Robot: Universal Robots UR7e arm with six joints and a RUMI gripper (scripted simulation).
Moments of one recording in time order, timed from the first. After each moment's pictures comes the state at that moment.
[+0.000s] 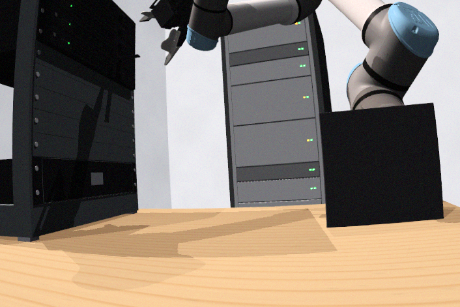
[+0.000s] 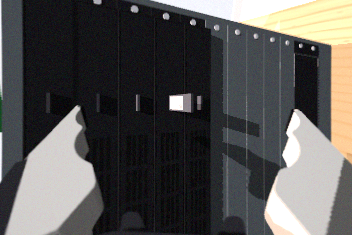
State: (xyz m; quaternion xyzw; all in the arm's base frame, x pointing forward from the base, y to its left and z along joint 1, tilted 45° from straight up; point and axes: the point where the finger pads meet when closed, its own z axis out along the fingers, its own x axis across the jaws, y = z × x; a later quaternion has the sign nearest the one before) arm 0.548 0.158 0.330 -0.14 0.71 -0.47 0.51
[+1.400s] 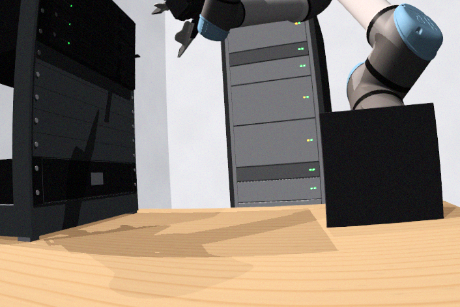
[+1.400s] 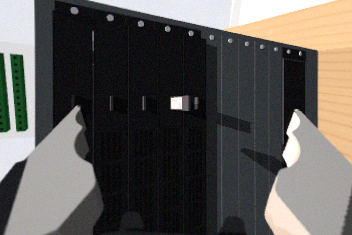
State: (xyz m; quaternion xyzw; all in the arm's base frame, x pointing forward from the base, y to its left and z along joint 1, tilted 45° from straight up) arm 0.511 0.165 0.346 -0.14 0.71 -0.47 0.51
